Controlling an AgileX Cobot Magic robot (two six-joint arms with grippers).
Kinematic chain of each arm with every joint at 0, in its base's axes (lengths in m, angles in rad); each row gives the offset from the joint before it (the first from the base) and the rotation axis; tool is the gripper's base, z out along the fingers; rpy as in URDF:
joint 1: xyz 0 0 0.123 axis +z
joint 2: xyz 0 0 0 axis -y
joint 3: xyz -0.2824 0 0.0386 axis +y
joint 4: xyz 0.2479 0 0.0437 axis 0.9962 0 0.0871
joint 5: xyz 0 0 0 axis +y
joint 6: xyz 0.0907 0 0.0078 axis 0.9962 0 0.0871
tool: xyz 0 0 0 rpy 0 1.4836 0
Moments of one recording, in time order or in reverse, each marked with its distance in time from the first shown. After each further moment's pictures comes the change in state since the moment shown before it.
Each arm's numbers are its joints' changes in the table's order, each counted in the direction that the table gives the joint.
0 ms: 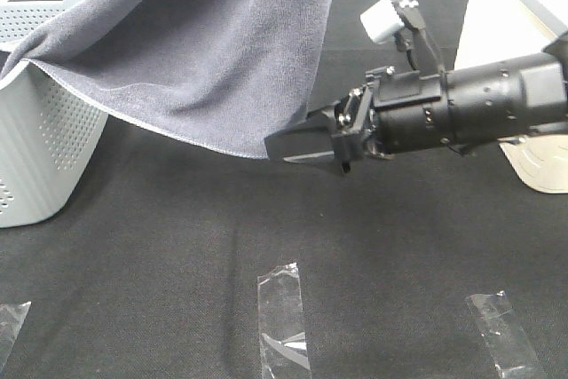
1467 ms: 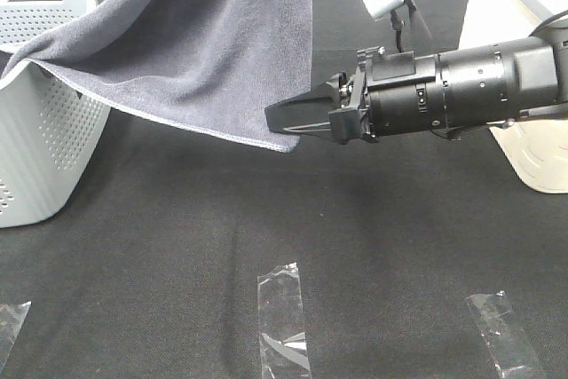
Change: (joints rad) left arm 0.000 0.000 0.000 0.300 -0.052 -0.214; right arm 0.000 -0.021 -0.050 0.001 0.113 0.029
